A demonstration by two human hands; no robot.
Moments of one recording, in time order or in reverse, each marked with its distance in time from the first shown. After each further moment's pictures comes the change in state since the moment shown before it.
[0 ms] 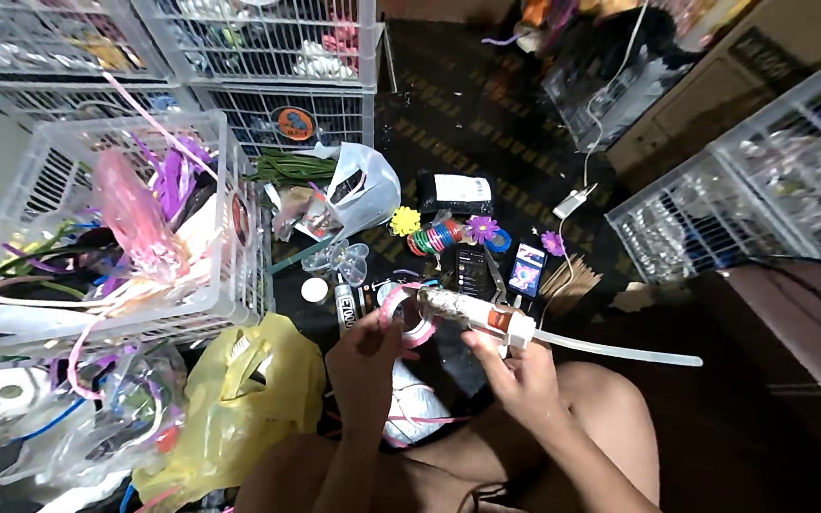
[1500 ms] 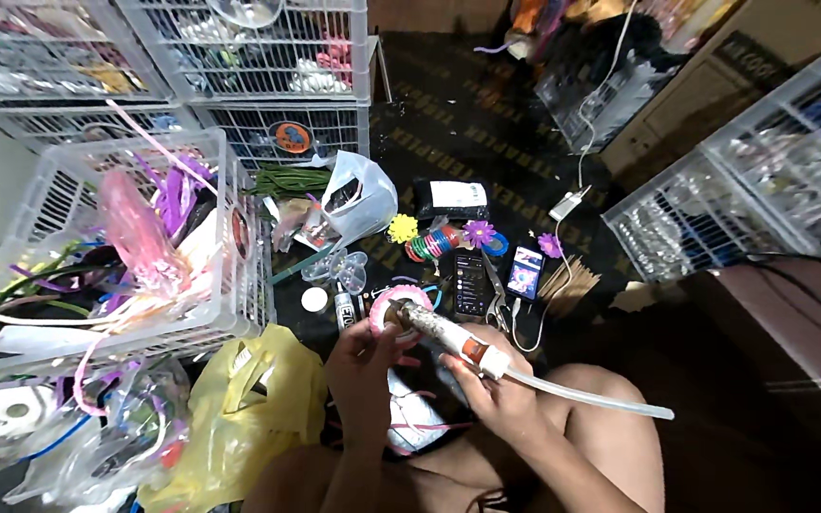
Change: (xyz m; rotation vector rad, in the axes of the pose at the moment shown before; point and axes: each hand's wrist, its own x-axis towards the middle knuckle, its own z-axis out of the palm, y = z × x) left_hand 0.001 -0.007 0.004 -0.192 0.060 -0.061; right_hand -0.008 0.002 0.016 -0.046 0.041 -0.172
